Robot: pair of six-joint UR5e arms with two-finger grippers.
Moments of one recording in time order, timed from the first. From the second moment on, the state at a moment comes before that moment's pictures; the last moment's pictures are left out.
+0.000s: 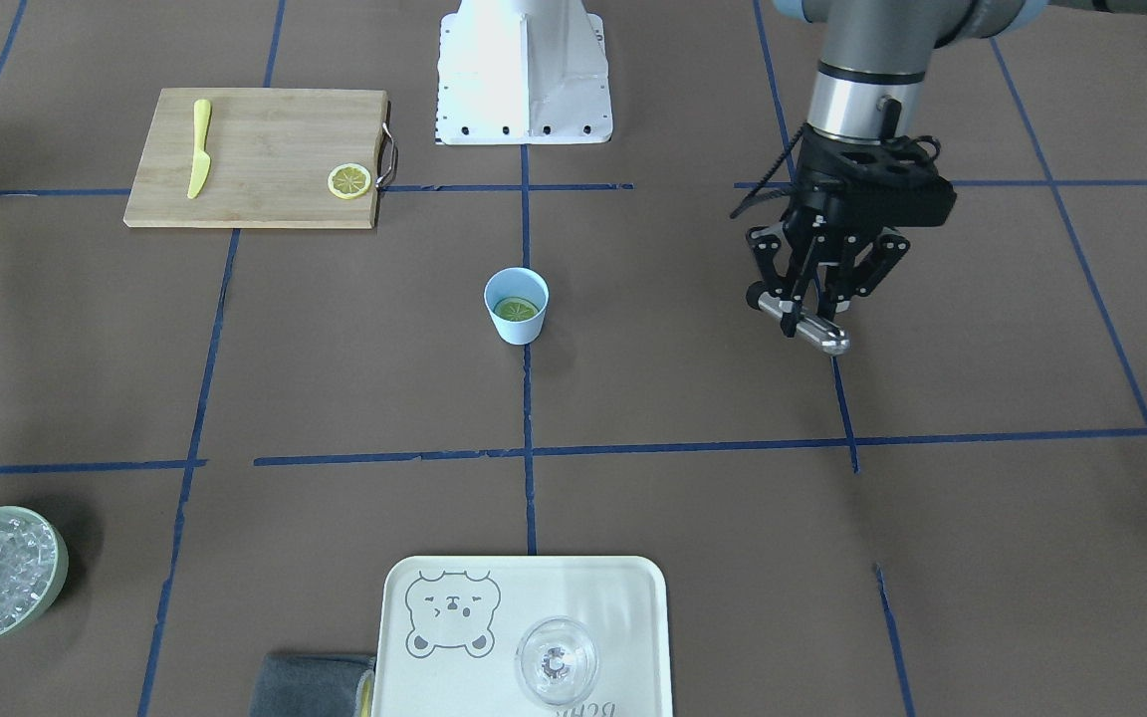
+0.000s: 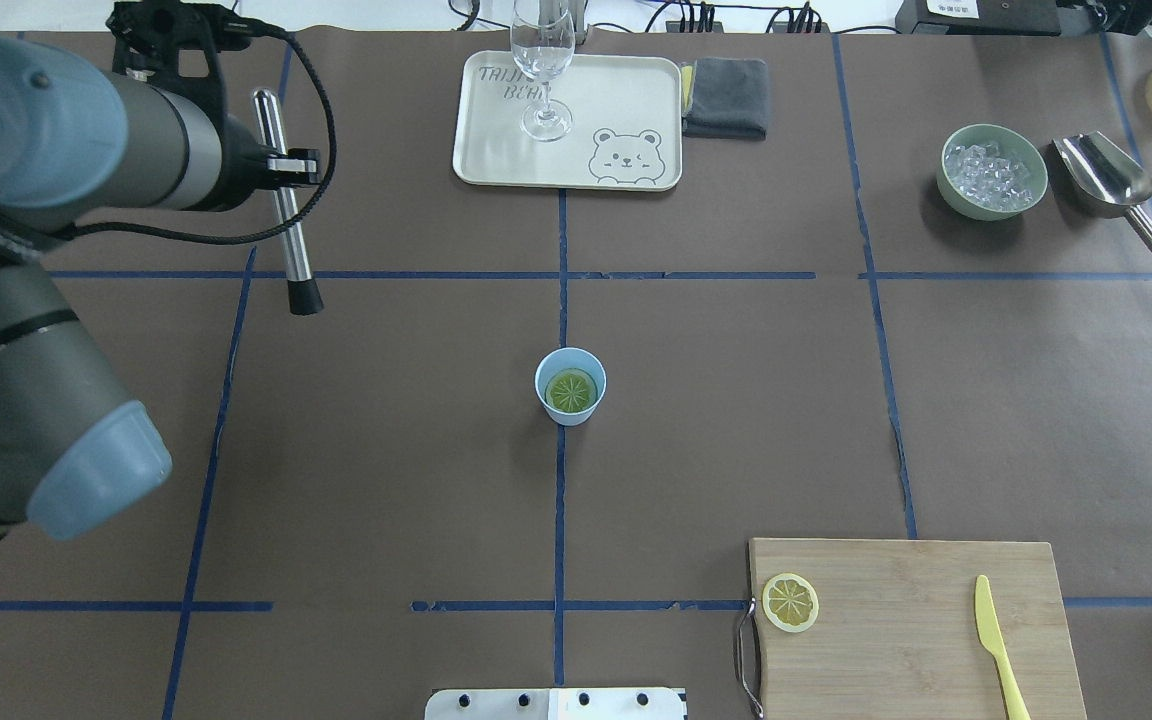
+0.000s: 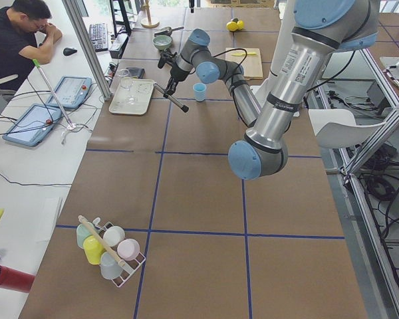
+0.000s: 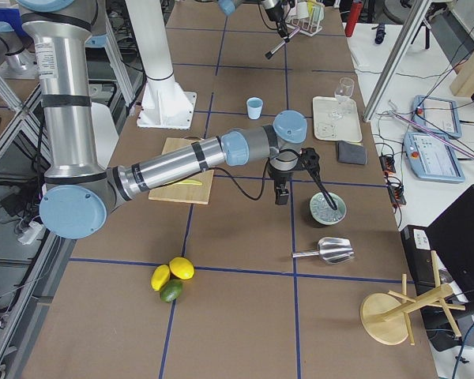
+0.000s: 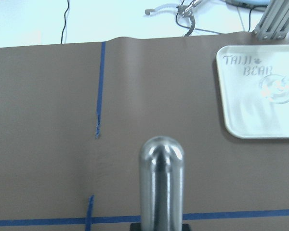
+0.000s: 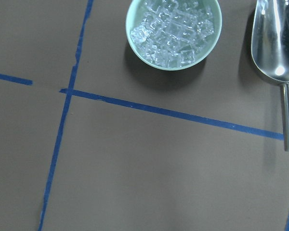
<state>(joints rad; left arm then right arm) -0.72 -2.05 -2.02 -1.61 -1.55 -1.06 1.37 -1.53 1.88 -1.68 2.40 0.16</state>
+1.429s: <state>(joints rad) -0.30 -2.15 -1.87 -2.14 -0.87 -1.07 1.48 -1.60 1.77 -1.68 2.40 0.07</state>
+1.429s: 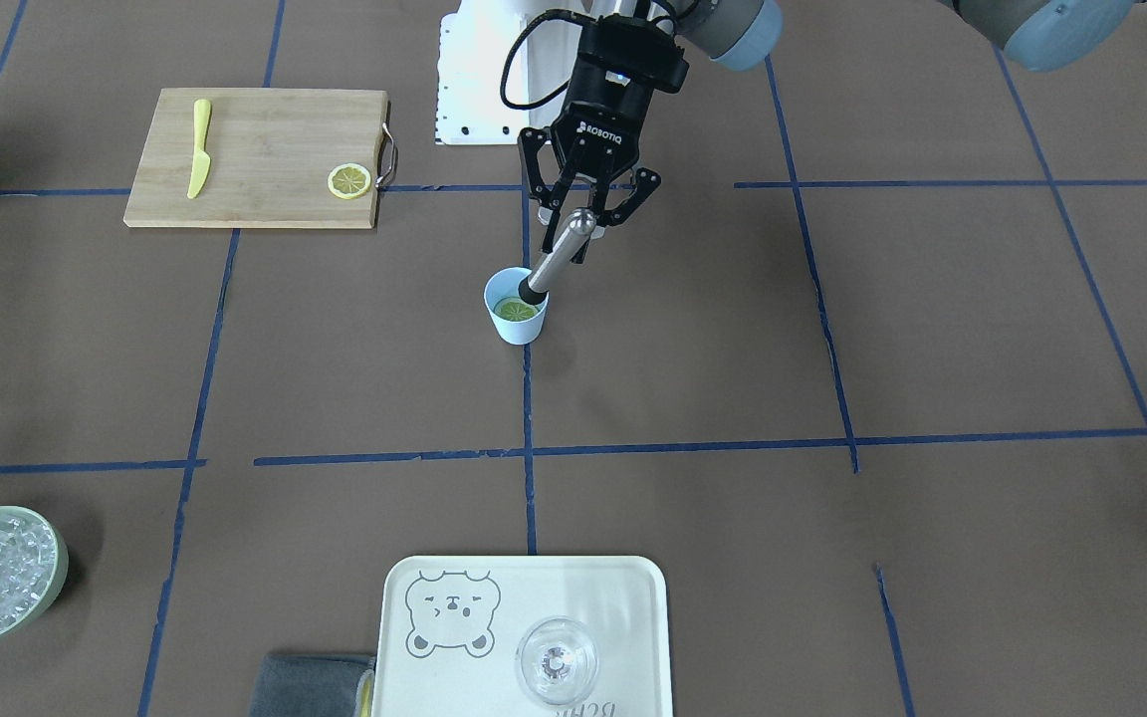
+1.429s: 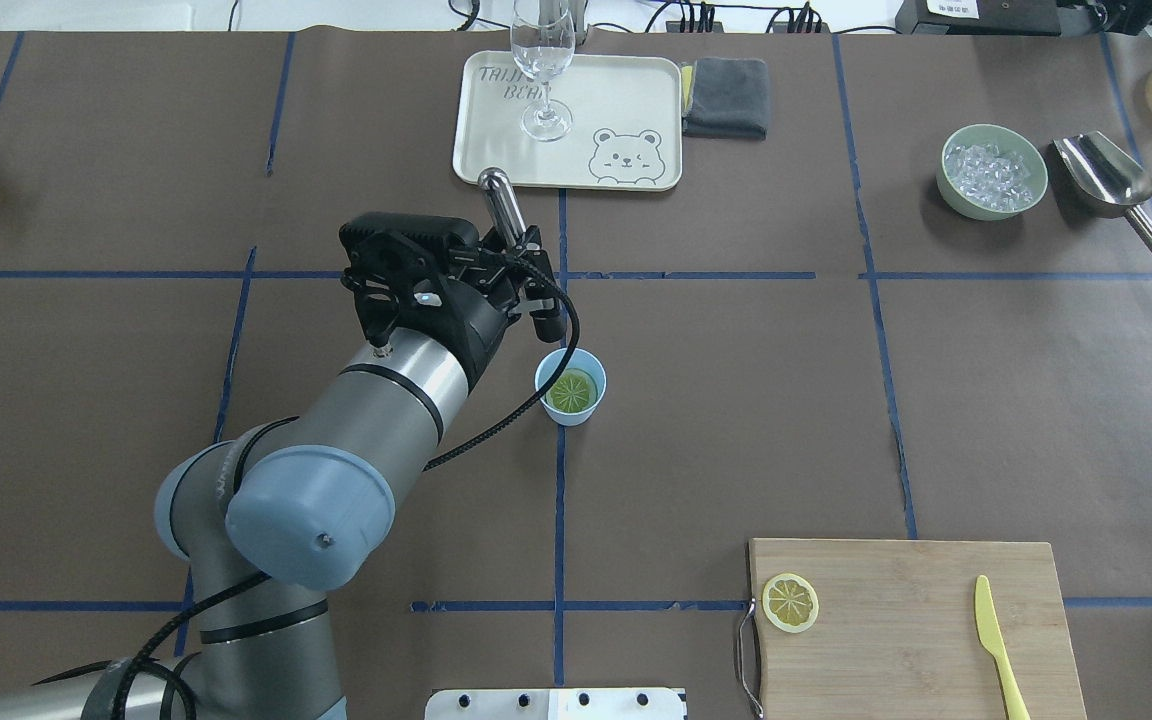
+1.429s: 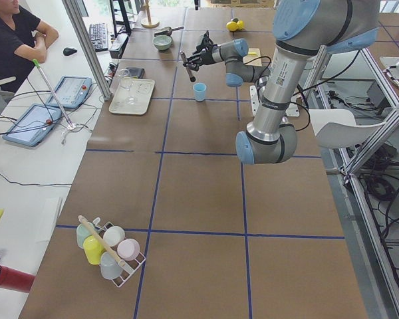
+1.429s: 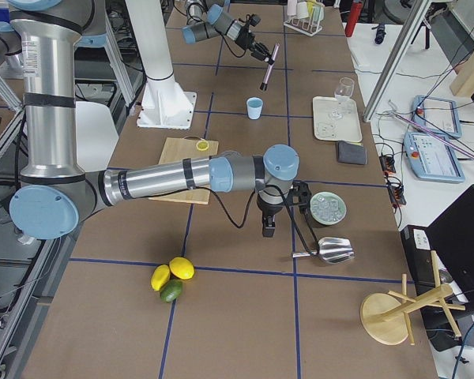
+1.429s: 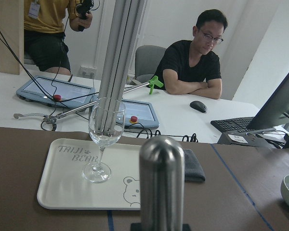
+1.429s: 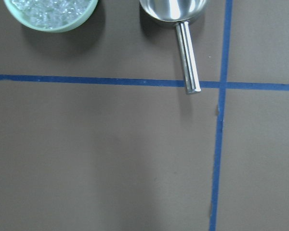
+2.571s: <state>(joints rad) -0.28 -2.19 -1.77 -2.15 -0.85 -1.05 1.58 -1.60 1.63 -1.68 2.40 -0.11</state>
